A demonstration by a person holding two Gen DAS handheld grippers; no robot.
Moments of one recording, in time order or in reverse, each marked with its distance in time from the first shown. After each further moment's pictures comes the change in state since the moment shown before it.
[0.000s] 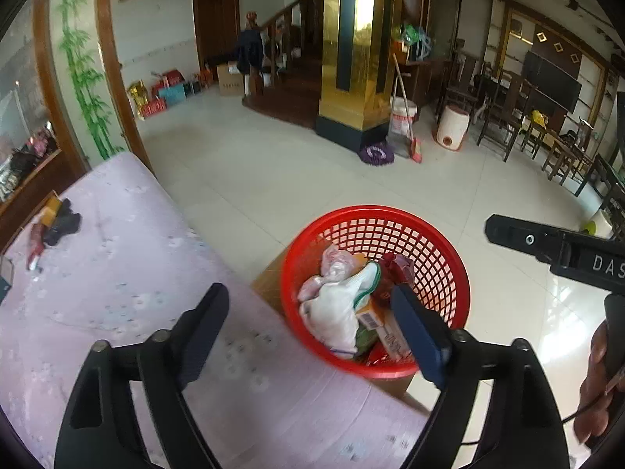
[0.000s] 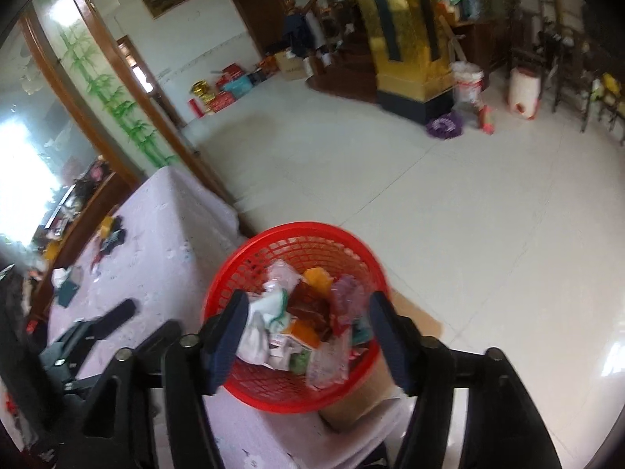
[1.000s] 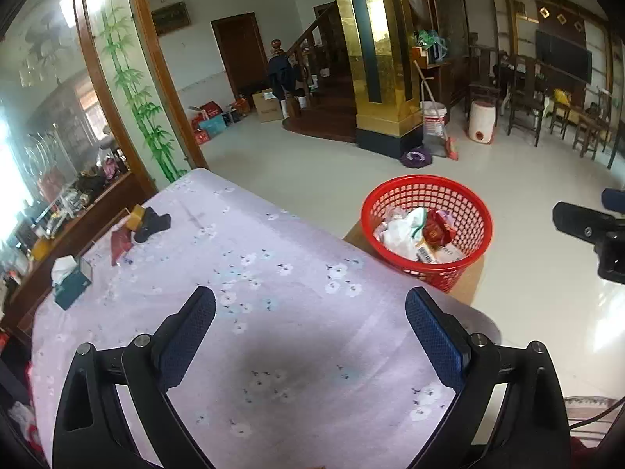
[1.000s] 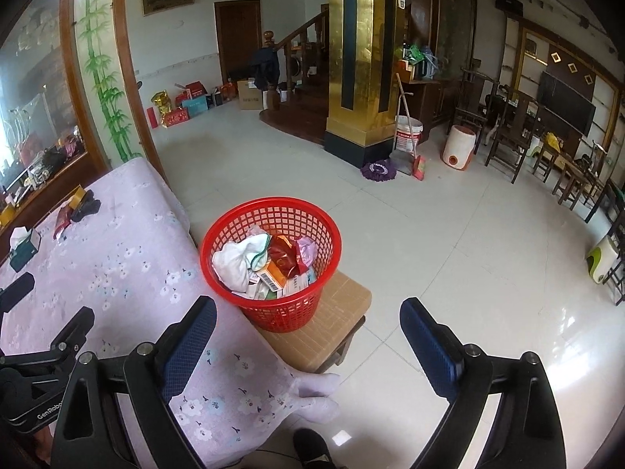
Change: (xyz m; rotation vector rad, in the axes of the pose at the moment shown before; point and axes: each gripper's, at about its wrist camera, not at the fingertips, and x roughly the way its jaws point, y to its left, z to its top) left arm -0.111 0.038 -0.075 0.091 -0.067 0.188; right arm -0.118 0.076 -0.103 -0.113 -0.136 -0.289
